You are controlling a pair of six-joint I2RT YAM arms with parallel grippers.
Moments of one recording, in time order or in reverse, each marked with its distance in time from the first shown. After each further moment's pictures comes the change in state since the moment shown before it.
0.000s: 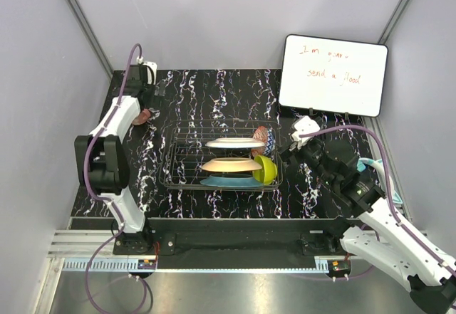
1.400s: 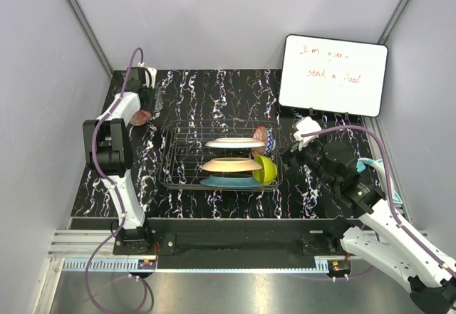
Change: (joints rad) left arm 0.062 0.242 0.107 0.041 0.047 0.079; right arm 0.000 -0.024 -0.012 -0.045 0.016 0.064
